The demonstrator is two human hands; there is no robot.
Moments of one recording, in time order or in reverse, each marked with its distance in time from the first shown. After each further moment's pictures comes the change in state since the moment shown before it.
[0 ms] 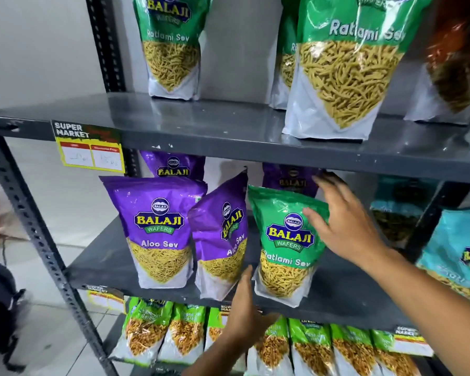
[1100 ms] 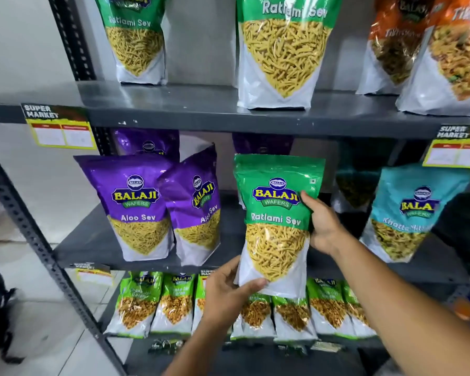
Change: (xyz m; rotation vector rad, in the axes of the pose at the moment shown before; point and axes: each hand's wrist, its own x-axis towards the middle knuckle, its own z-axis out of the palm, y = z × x) left_hand -0.074 0.054 -0.003 -0.509 -0.046 -0.075; right_hand -0.061 0.051 0.028 1.416 -0.084 0.927
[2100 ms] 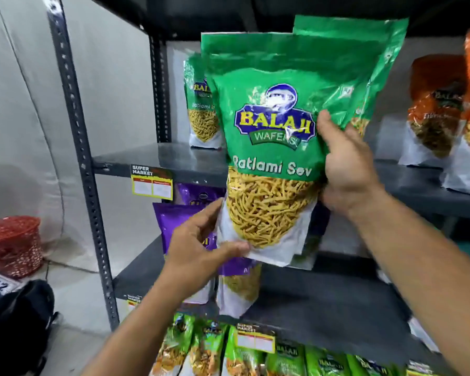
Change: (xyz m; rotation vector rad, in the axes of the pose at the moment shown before) left_hand -0.011 0.196 -0.093 0.255 0.151 0.548; right_hand -0.138 -0.165 0.180 0.125 -0.310 -0.609
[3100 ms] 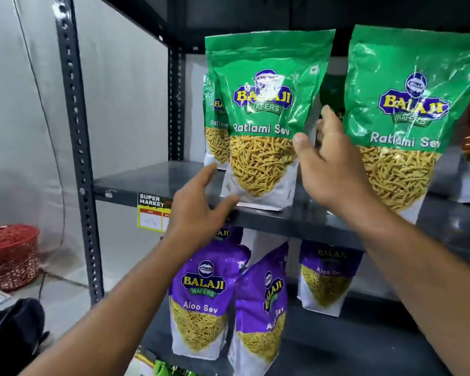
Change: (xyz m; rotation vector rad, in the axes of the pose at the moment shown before) left_hand 0.144 -0.017 -0.054 0.509 0.237 0.118; right_hand 0.079 0.047 0.053 -1.005 -0.120 -0.340
